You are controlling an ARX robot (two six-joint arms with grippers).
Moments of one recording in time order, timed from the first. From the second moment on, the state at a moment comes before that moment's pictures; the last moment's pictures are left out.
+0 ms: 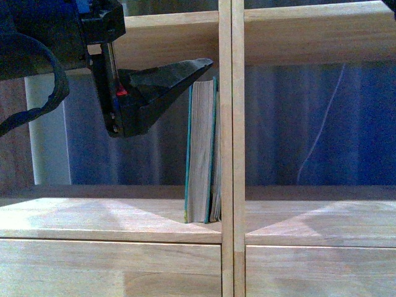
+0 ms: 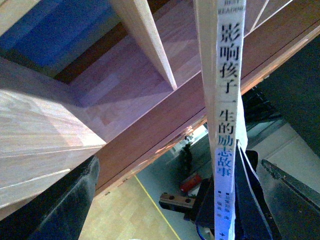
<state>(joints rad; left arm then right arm) -0.34 1.39 0.95 0.85 0.77 -1.15 0.47 1.05 0.69 0.86 0.06 0.95</state>
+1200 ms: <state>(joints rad) -0.23 1.39 1.02 0.73 0.77 -0.99 0.54 0.97 0.63 0.82 0.08 0.90</state>
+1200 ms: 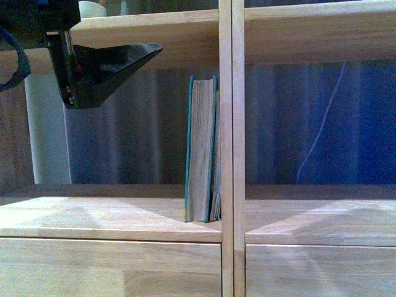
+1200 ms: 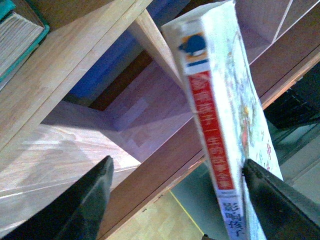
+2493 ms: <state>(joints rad) -0.22 1.38 1.03 0.69 0.74 -0.98 0.43 0.96 0.62 0.71 0.05 0.88</state>
